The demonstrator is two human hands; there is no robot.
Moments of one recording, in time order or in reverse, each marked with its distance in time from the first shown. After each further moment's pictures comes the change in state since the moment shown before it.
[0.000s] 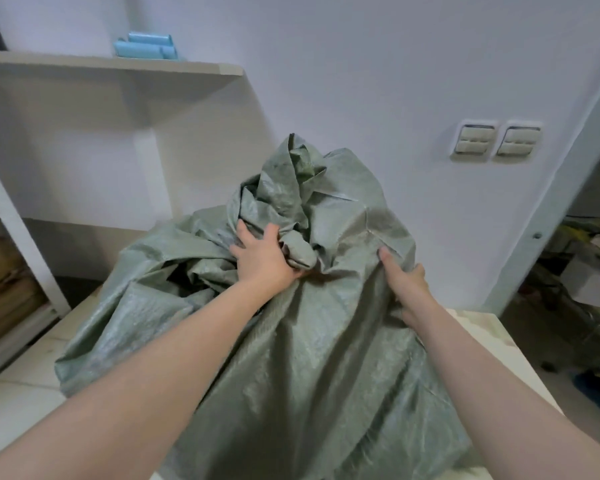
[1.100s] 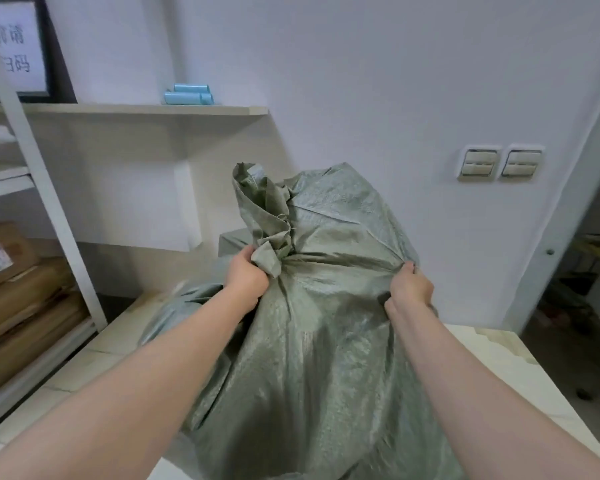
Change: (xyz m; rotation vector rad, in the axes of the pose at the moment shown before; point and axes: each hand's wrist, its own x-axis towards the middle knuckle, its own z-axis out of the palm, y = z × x) left_hand 0.003 -0.060 -0.031 -0.846 0.041 -0.157; right_hand -0.081 -0.038 0.023 0.224 0.272 -0.114
